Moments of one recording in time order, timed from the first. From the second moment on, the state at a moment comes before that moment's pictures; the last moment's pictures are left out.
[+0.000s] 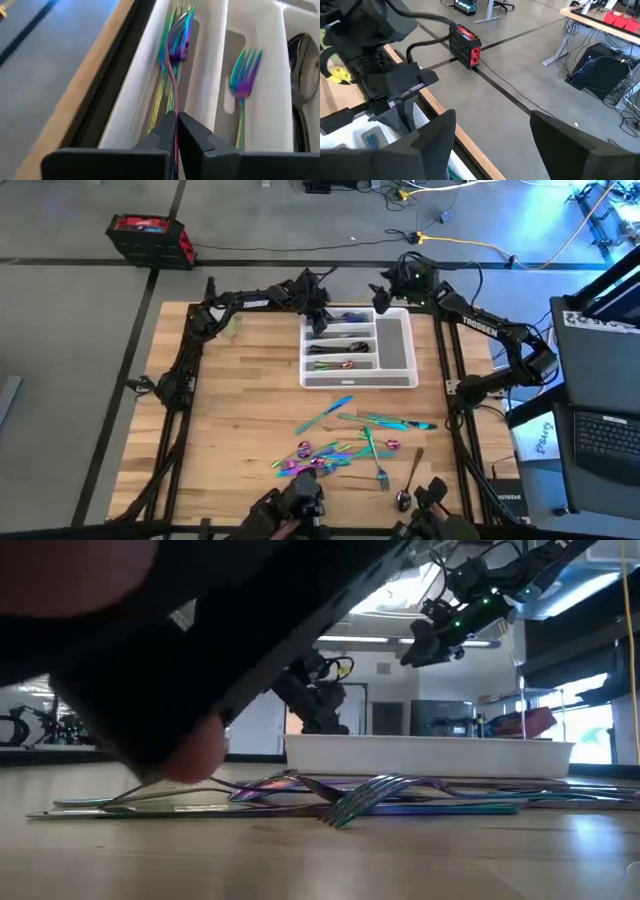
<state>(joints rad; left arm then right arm) 0.70 2.27 1.68 -0.20 0.40 0.25 -0.90 1.38 0.94 0.04 -0.15 -0.16</state>
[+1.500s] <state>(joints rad) 0.62 2.20 1.68 -0.32 0.54 0.29 -0.90 1.38 0.94 0.05 -0.15 -0.18</state>
